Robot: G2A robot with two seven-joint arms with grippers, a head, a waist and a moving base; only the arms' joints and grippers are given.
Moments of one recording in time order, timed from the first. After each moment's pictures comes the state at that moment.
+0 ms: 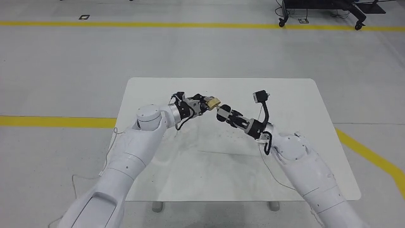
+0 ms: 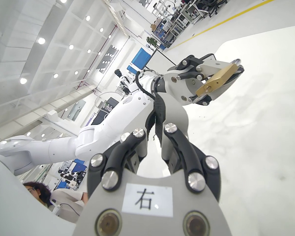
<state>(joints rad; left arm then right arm) 0.83 -1.43 -1.02 -0.88 -0.64 0.24 -0.77 -1.23 -1.18 1.15 -1.38 0.09 -0.58 0.58</state>
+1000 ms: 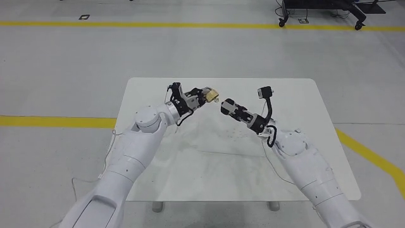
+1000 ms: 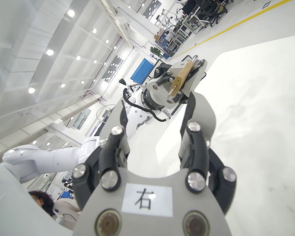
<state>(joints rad) 0.88 -1.43 -1.05 -0.95 -0.54 -0.05 -0.70 -1.18 -1.19 1.14 -1.27 0.15 -0.65 0.58</state>
